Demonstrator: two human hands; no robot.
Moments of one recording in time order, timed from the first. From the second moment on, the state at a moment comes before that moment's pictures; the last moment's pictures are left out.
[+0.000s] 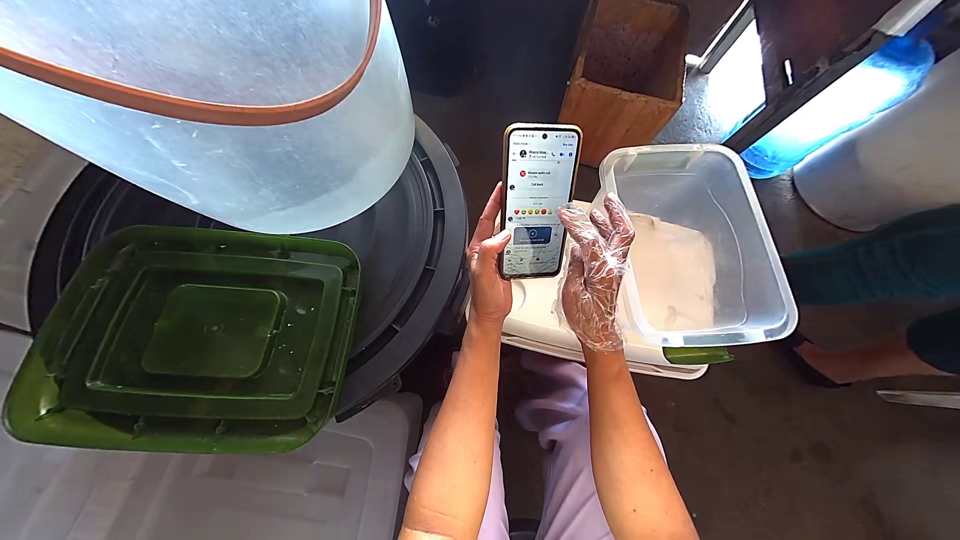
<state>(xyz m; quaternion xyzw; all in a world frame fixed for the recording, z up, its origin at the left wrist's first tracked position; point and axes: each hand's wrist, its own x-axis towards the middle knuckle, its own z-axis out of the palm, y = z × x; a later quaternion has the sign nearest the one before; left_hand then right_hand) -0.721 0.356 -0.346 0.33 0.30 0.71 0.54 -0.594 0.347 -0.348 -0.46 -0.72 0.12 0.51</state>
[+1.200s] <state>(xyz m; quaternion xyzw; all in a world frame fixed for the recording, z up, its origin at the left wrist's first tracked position) -0.725 0.357 -0.347 0.31 0.28 0.72 0.56 -0.592 0.344 -0.344 -0.42 -0.60 0.34 0.59</state>
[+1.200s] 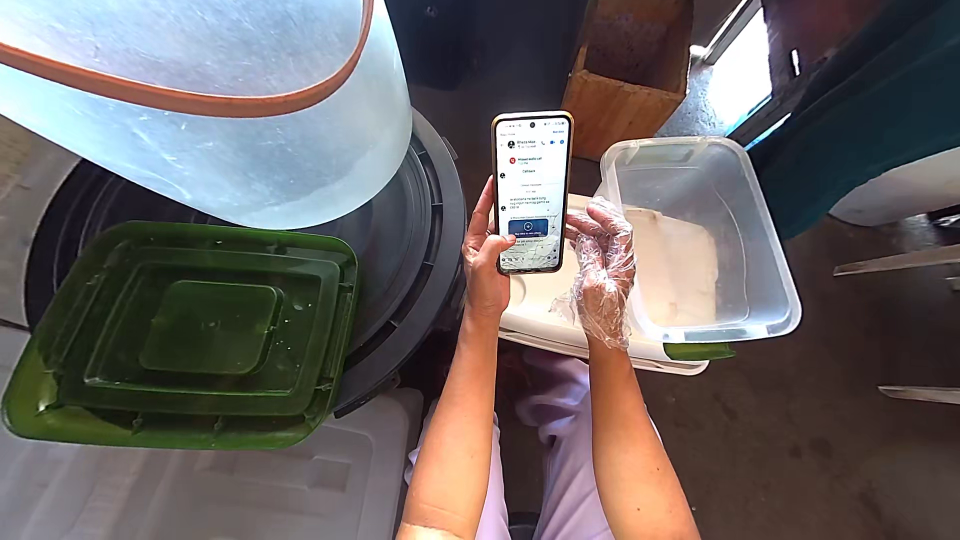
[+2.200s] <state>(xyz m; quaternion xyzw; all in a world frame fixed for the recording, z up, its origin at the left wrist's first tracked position) -0.723 0.359 -0.349 0.31 0.30 0.73 0.53 -0.591 0.344 -0.344 -0.41 -0.62 0.31 0.59</state>
